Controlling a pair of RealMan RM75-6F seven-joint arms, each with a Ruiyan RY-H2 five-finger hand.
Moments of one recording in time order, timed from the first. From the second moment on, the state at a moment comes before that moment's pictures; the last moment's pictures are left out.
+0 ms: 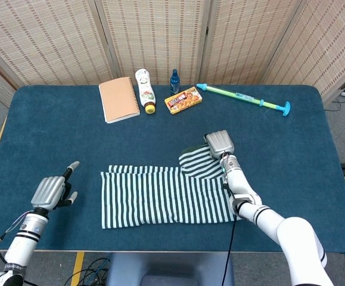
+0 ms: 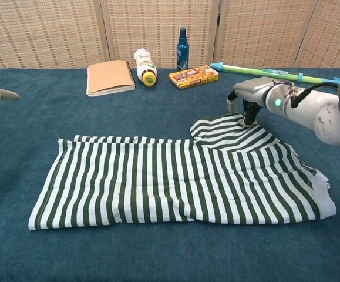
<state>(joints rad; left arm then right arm) -0.43 -1.26 -0.10 -1.65 1.18 1.09 0.13 1.01 -1.90 0.28 -0.61 -0.90 0.56 -0.45</state>
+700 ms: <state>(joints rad) -0.43 -1.26 -0.10 -1.64 1.19 1.09 0.12 0.99 -1.90 0.26 -0.62 -0.93 0.59 -0.46</state>
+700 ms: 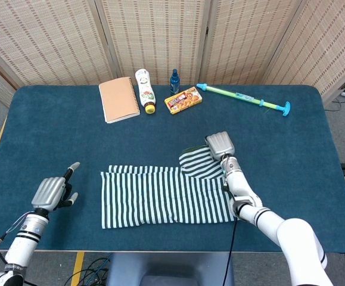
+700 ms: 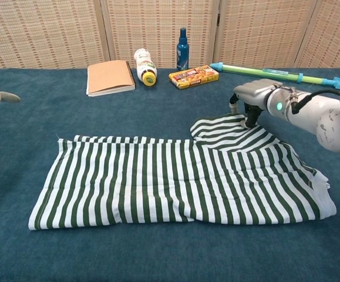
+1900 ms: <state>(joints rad) -0.43 -1.25 -0.10 -1.68 1.21 1.10 0.12 0.76 -1.61 0.16 -1.19 -1.20 0.93 -0.27</state>
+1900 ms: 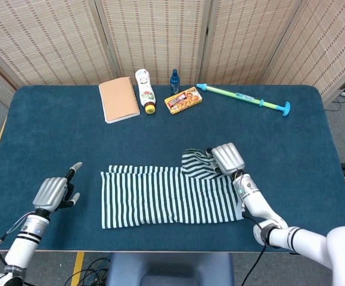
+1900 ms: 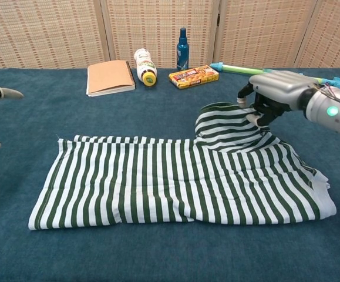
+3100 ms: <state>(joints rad) -0.44 -1.25 -0.09 -1.67 1.20 1.08 0.13 0.62 -1.45 -0.05 -1.45 -1.44 0.96 -0.29</state>
